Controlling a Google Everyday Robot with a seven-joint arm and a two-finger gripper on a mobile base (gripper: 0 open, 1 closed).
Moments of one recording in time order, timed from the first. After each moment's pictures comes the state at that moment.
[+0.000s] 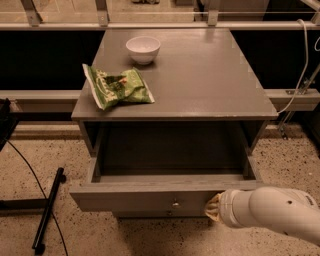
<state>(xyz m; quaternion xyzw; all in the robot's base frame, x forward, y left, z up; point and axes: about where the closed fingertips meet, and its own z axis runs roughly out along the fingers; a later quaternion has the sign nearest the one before) 0.424 -0.165 0.582 -0.63 0.73 0.00 0.27</state>
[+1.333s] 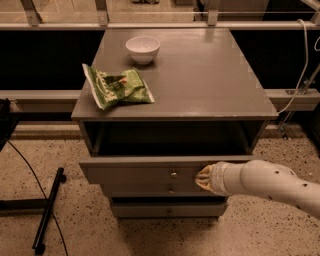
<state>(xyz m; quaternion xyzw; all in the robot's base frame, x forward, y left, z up) 0.522 -0.146 0.595 -0.65 0.68 -0.02 0.35</state>
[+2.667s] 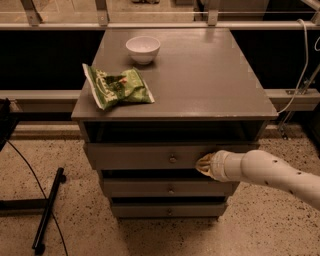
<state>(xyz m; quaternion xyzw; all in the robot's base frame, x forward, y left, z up) 0.587 -0.158 0.588 -0.64 0.66 -0.03 0.39</state>
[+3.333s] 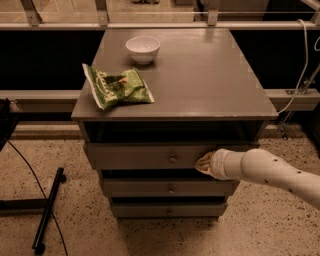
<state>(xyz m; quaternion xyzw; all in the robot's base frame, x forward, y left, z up) 0.595 -0.157 0.589 -0.64 0.66 -0.03 0.40</state>
